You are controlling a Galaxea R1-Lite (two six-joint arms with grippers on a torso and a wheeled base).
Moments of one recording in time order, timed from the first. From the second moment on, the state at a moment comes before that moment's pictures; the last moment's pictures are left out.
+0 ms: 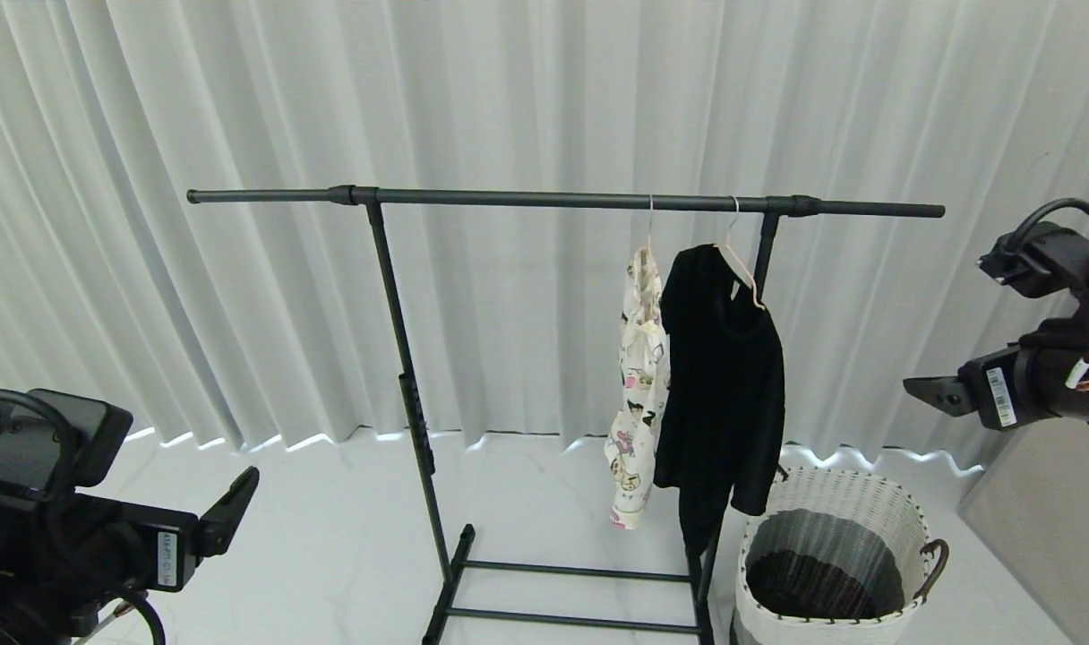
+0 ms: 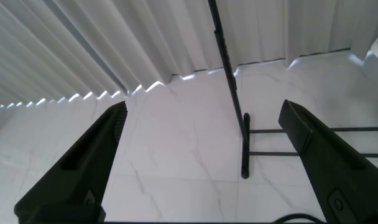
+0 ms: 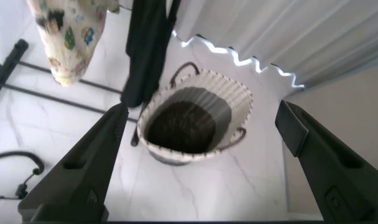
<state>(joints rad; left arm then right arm) -0.22 1.15 -0.21 -0.66 0.34 0.29 0.30 1.37 -0.96 0.10 -0.25 -0.14</state>
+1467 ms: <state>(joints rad) -0.16 1.13 -0.17 -0.66 0.37 0.29 0.19 1.30 -0.88 0.09 -0.27 -0.15</state>
